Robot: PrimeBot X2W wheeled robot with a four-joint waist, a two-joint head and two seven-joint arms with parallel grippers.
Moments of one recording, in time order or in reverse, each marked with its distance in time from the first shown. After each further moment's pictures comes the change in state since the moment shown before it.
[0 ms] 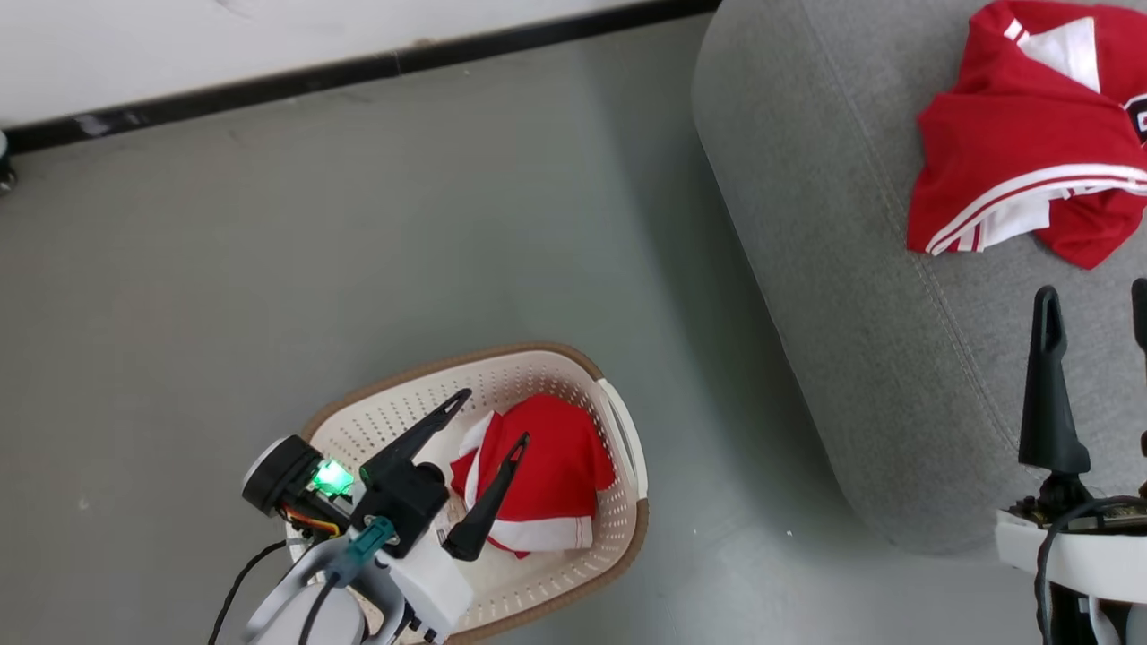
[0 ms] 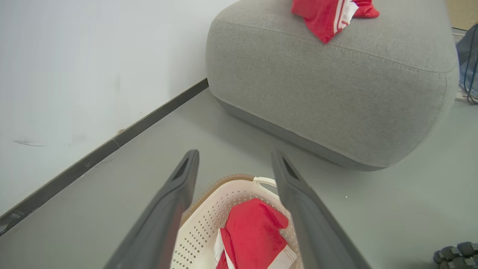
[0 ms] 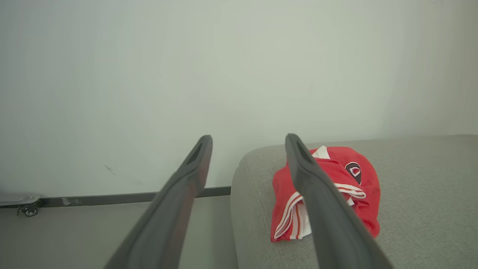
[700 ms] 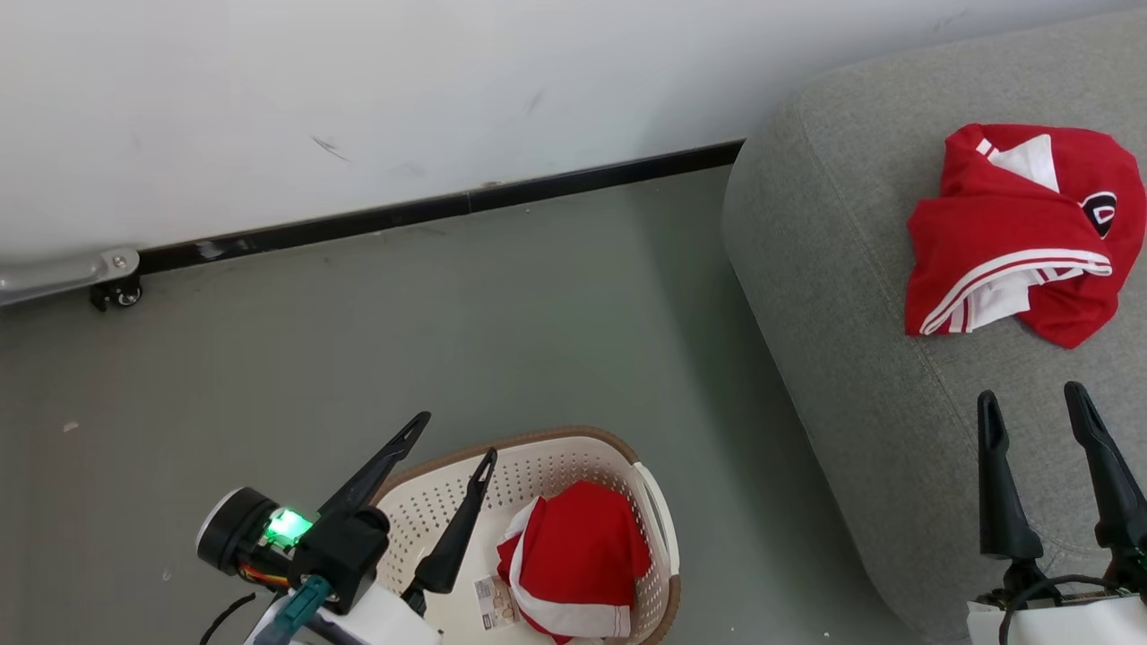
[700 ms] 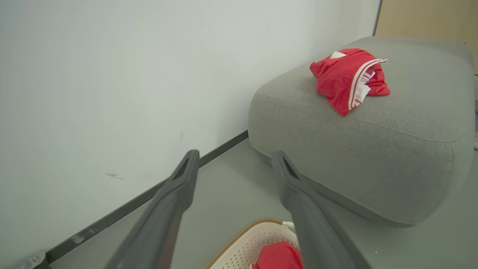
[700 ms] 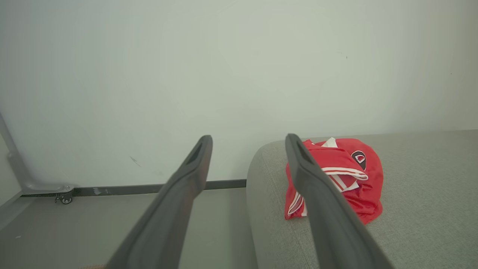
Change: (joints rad) left arm 0.169 0.026 0.095 -0.175 -0.062 0.050 -0.035; right arm 0.146 0.000 0.027 0.042 -0.035 0.000 0.035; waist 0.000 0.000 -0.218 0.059
